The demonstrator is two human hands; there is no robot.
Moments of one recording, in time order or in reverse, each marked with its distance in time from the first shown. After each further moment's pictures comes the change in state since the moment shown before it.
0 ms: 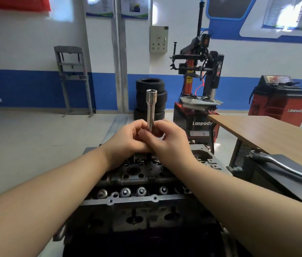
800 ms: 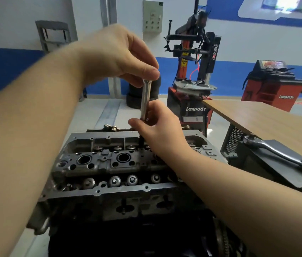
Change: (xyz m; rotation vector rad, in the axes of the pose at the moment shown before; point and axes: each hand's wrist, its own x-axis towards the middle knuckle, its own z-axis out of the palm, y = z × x) left_hand 0.047 0.125 -0.037 0.495 -0.007 0.157; right_hand -0.003 0.004 0.004 0.028 -0.057 0.219
